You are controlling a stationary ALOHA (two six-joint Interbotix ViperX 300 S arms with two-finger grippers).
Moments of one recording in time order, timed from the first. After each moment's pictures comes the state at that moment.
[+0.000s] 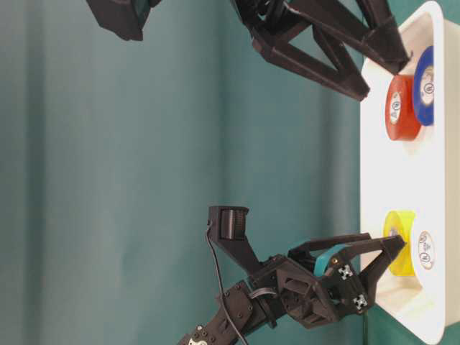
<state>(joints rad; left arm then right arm) 0.45 0.13 0.54 -0.02 0.27 0.44 0.00 -0.20 0.88 -0.39 -0.12 0.47</state>
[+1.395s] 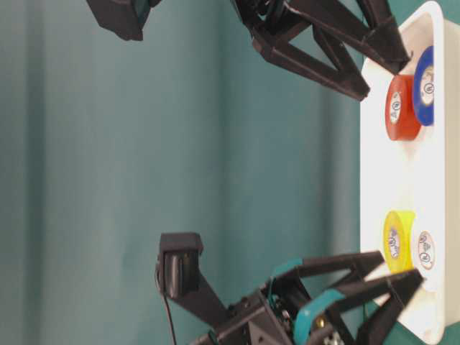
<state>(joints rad) 0.14 -0.07 0.69 -0.02 0.29 0.25 0.00 -0.20 0.88 -0.39 -0.12 0.47</state>
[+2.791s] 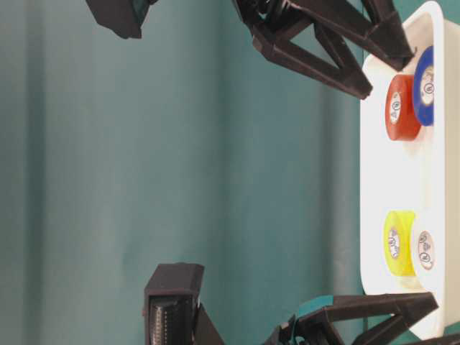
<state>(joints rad) -0.05 -0.10 0.74 -0.03 0.29 0.06 0.02 -0.20 0.88 -0.39 -0.12 0.47</state>
